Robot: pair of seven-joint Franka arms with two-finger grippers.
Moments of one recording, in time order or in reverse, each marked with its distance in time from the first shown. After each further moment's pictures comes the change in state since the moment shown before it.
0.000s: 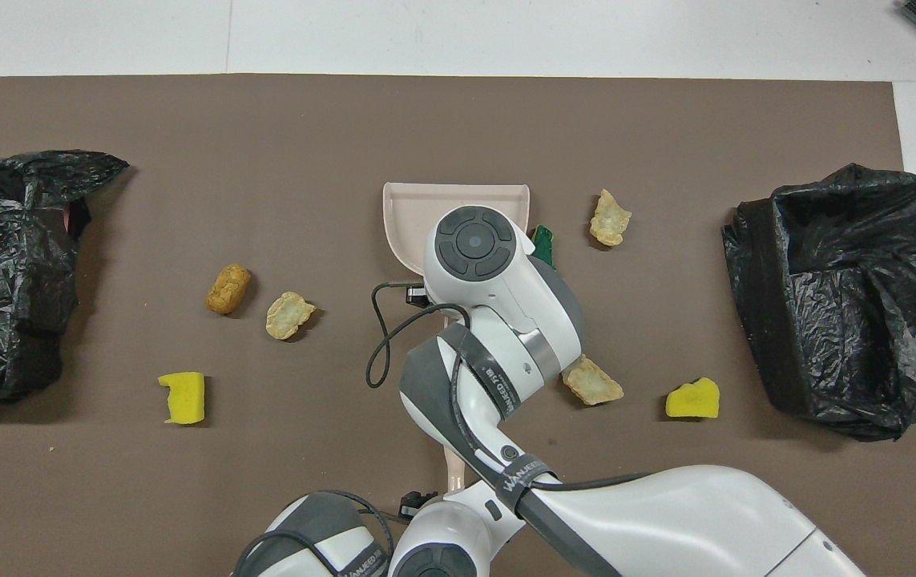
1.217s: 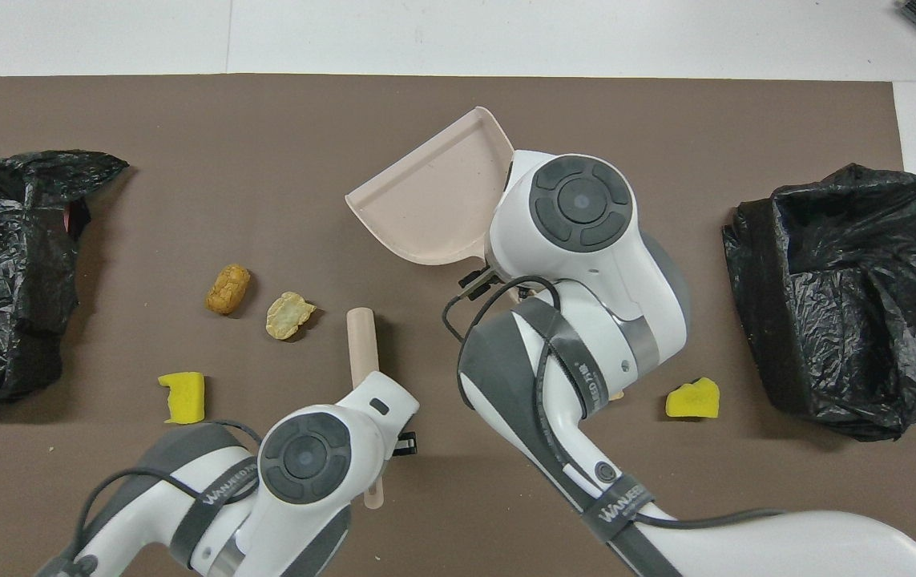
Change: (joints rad) left arm 0.443 -0.111 0.043 0.048 0.072 -0.270 -0.080; right arm -0.132 -0.181 -0.008 0.001 -0.005 -0.158 -1.046
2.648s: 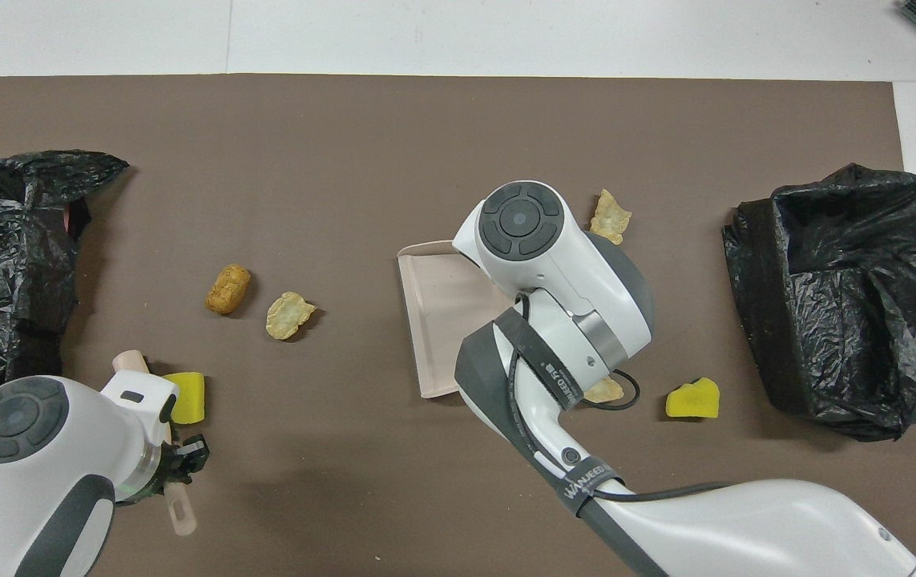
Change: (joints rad) left arm 0.318 -0.231 -0.007 -0.223 0.096 -0.250 0.065; right arm 0.046 0.099 0.007 -0.039 -0.193 -0.032 -0.707
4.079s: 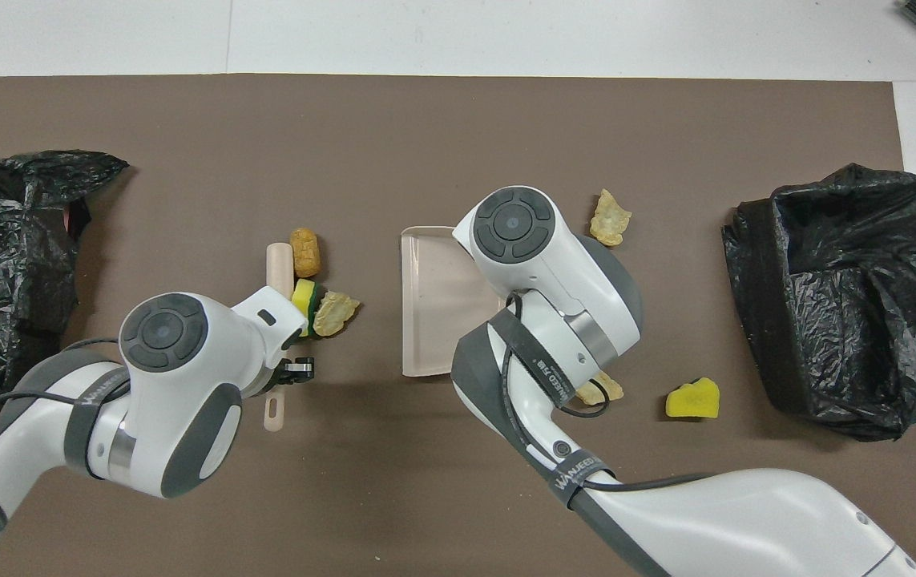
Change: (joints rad) left arm -0.162 0.394 -0.033 0.298 -0.102 0.311 0.349; right arm 0.002 0.014 0.003 -0.005 0.000 0.029 0.169
